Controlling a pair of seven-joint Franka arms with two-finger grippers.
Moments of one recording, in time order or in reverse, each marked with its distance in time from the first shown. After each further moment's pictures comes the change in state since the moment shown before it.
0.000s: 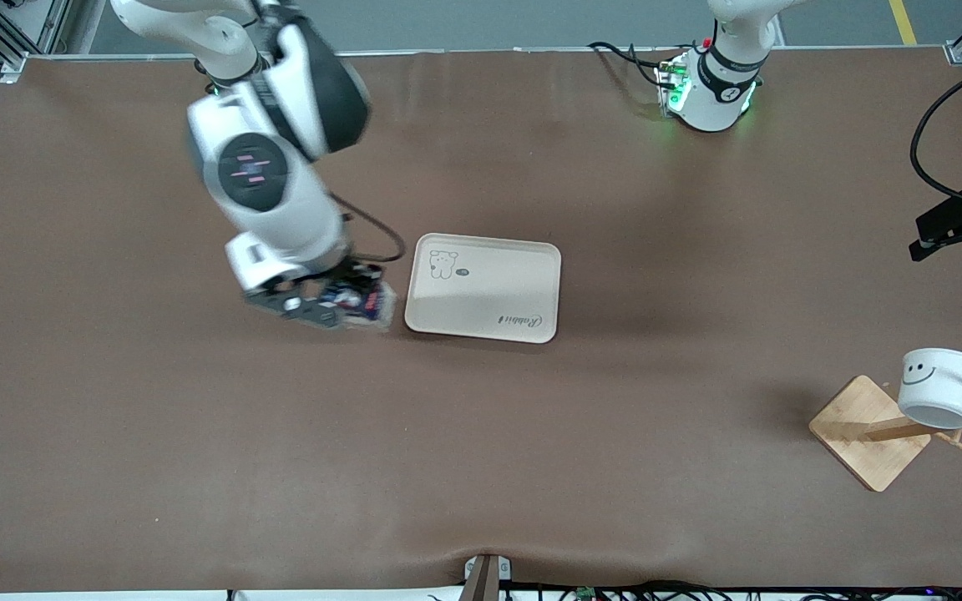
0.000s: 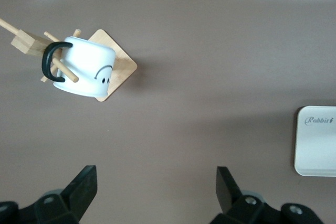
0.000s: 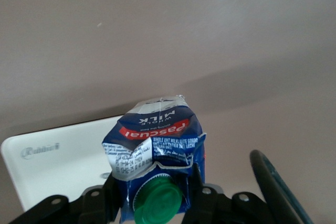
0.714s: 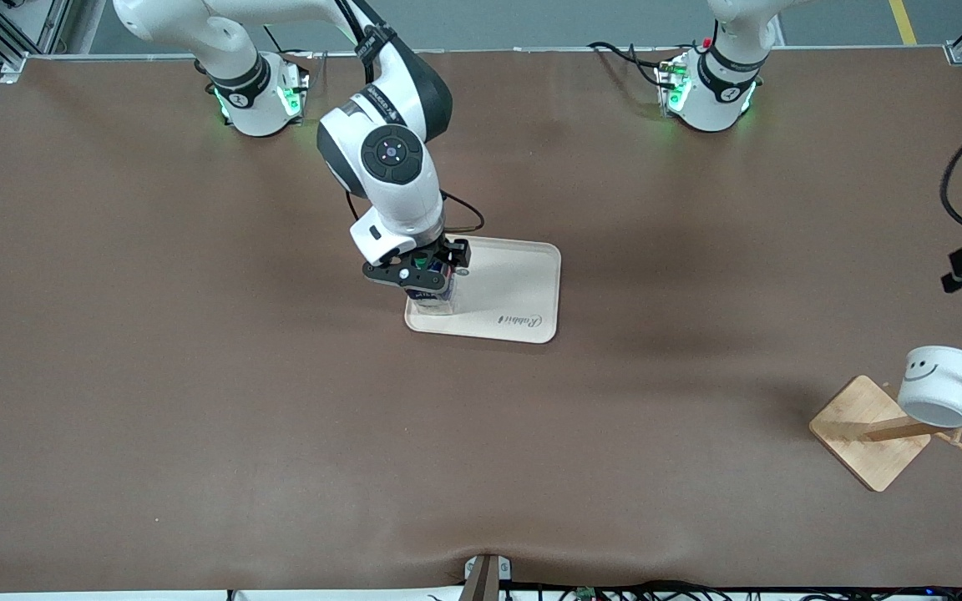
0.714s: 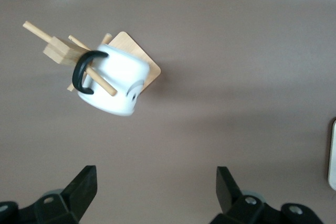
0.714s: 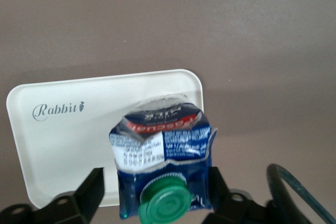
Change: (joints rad) left arm 0.039 0.075 -0.004 0.018 0.073 0.044 0.044; right arm 0.276 0.031 0.026 -0.298 0.003 0.417 0.226
